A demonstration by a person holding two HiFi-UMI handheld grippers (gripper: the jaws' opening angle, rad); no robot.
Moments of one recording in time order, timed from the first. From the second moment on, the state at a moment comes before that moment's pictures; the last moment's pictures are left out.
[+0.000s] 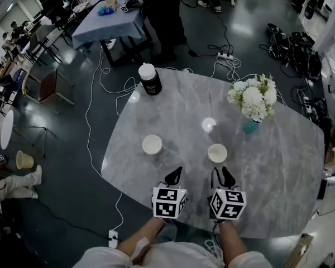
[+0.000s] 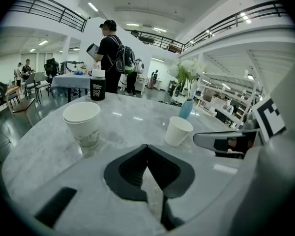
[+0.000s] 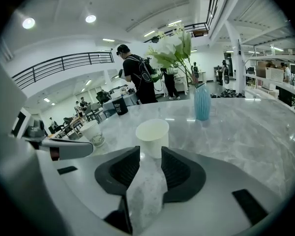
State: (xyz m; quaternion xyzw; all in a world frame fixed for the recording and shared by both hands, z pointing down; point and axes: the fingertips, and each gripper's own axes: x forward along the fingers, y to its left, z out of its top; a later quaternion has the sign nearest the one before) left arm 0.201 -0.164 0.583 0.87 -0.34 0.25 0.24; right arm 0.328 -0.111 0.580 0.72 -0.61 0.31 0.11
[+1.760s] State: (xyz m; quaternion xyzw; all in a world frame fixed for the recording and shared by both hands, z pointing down) left arm 0.212 -0.166 0.611 0.86 -0.35 0.28 0.26; right arm 0.335 -0.145 0.614 0.70 -0.62 0.31 0.14
